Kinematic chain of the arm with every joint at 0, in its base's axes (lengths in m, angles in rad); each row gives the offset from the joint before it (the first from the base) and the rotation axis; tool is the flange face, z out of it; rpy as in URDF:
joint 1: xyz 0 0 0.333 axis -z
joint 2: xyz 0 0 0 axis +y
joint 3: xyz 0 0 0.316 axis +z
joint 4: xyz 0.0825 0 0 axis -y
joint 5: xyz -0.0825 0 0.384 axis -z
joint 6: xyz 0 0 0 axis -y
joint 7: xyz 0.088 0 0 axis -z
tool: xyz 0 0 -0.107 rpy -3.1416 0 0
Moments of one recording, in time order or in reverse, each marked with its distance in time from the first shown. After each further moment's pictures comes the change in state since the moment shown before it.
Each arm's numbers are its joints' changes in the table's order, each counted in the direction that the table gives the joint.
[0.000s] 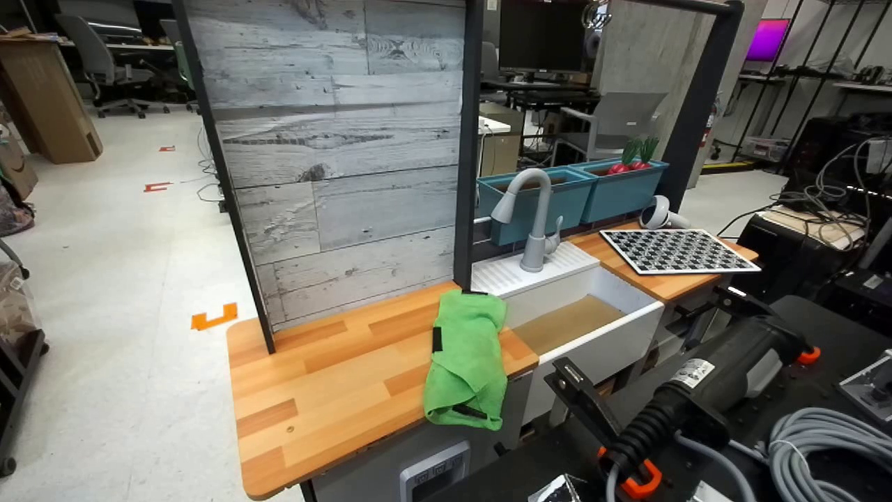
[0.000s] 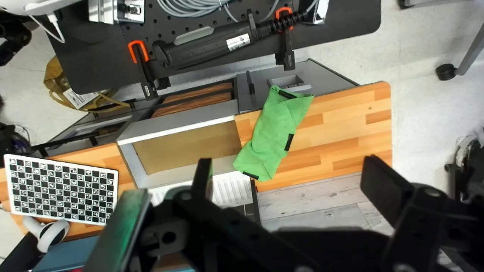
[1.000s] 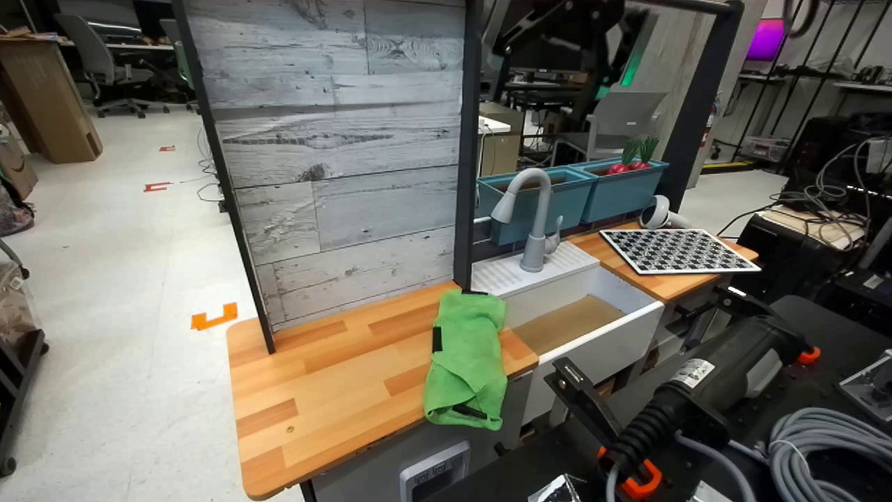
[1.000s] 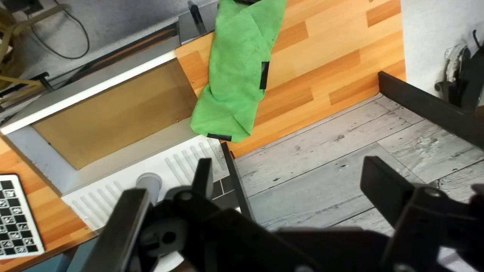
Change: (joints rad) arm 0.006 0.724 -0.032 0.069 -0.122 0.787 0.007
